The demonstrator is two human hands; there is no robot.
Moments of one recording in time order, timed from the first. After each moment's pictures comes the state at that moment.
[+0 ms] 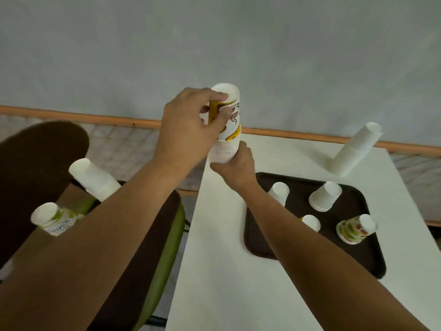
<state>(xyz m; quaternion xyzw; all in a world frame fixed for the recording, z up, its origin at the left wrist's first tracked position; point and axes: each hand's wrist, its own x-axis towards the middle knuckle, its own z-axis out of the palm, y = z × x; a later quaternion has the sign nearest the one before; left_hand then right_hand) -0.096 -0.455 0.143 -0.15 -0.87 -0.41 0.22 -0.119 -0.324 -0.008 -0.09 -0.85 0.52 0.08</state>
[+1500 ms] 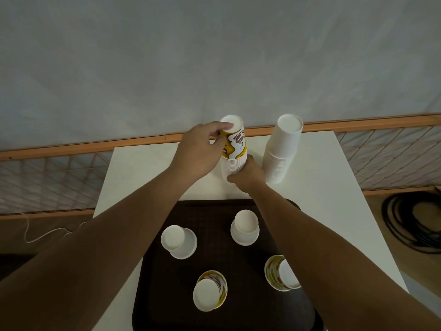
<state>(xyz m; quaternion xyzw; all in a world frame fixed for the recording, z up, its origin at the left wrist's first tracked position) -0.243 -0.096 -0.008 -0.14 -0.91 -0.38 -0.07 -0.225 0.035 -0.138 -0.26 -0.87 0.41 -0.10</state>
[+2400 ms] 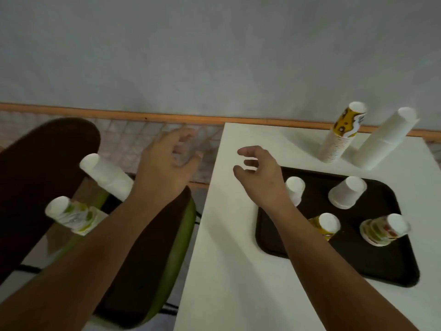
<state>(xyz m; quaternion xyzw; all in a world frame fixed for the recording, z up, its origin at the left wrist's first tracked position) -0.055 -0.502 0.090 -0.07 -0.91 -0.41 0.10 -0.055 -0.302 0.027 -0.06 -0.81 0.58 0.04</state>
